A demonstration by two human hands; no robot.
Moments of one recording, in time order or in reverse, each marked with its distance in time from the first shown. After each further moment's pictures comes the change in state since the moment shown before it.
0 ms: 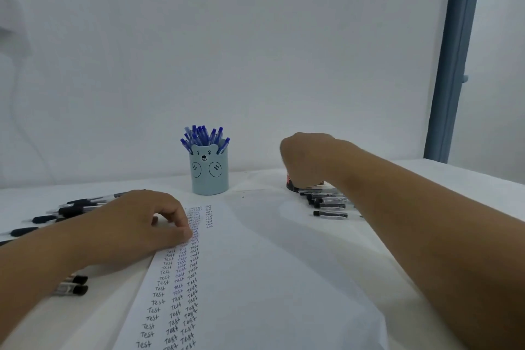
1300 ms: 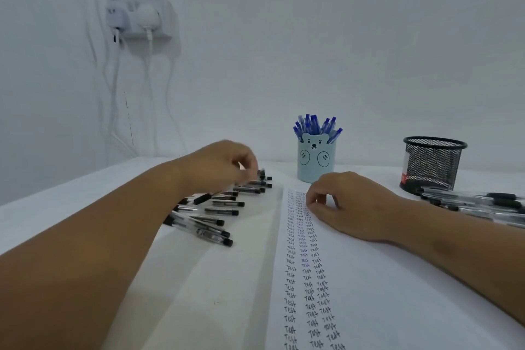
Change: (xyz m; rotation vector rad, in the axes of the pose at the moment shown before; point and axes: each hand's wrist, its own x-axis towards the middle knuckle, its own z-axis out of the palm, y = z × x) left_hand -0.018 -0.029 -0.058 -0.107 0.127 -0.113; right_hand 0.009 -0.095 0.066 0.560 0.220 -0.562
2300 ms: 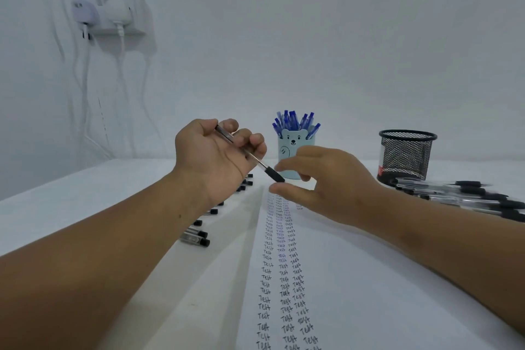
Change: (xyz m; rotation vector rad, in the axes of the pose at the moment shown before) left_hand 0.007 0.046 0.038 -1.761 0.186 0.013; right_hand 0.000 -0.018 -0.012 -0.065 0.428 -0.158
